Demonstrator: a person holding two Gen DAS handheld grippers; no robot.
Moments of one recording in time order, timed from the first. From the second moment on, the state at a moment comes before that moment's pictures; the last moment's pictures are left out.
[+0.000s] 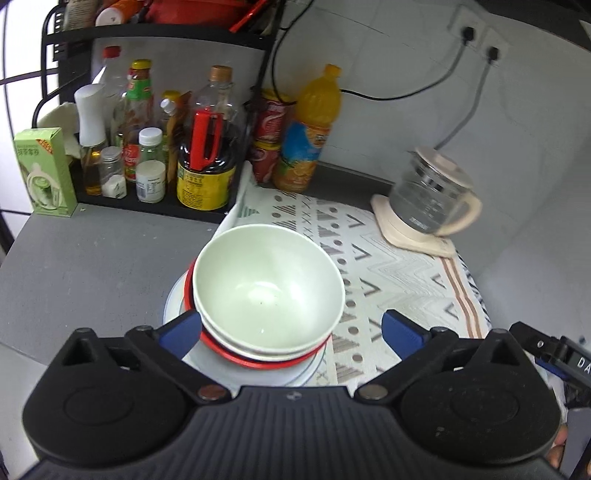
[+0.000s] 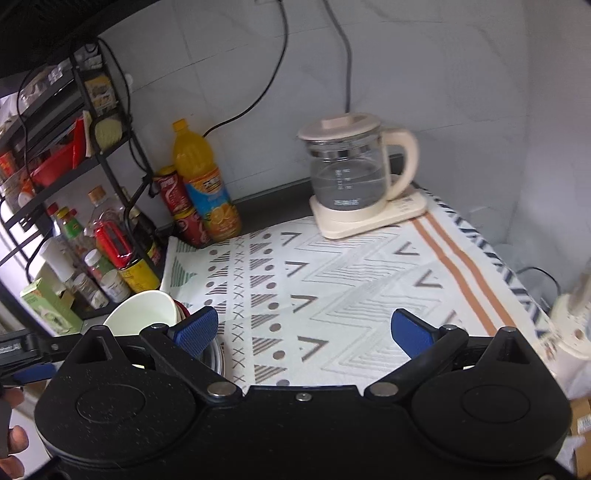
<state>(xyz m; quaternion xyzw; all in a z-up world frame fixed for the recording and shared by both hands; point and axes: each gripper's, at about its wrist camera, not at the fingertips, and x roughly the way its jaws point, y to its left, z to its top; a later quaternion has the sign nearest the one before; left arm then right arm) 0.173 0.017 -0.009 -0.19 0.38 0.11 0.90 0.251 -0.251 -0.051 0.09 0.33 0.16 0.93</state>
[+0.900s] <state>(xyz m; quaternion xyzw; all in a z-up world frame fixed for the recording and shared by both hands) 0.045 0.050 0.016 -0.15 0.37 0.01 0.92 0.086 -0.235 -0.026 0.10 0.29 0.09 0.95</state>
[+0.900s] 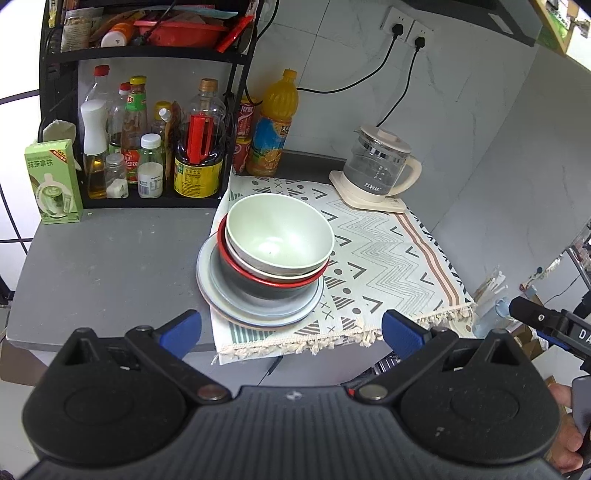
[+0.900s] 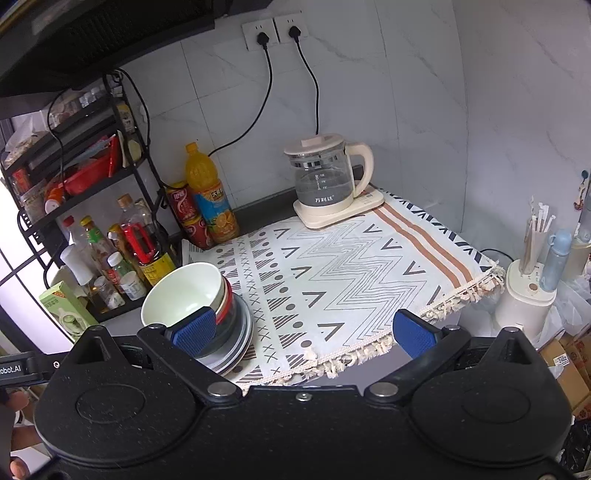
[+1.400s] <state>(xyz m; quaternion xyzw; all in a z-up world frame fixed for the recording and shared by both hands) -0.007 0.068 0.023 -0.11 0.37 0.01 0.92 0.034 -0.220 -0.029 0.09 0.29 0.08 0.95</state>
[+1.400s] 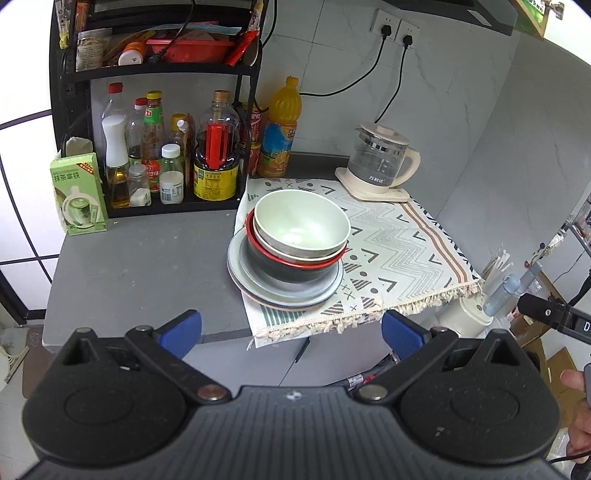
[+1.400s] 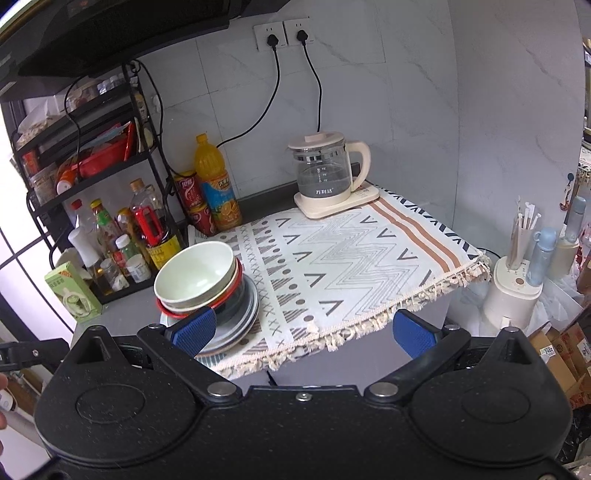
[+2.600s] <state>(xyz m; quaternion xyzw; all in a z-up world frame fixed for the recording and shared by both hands) -0.042 0.051 0.029 -0.11 0.35 0.02 0.93 -0.011 -0.208 -0.028 0.06 0.29 0.11 0.95</state>
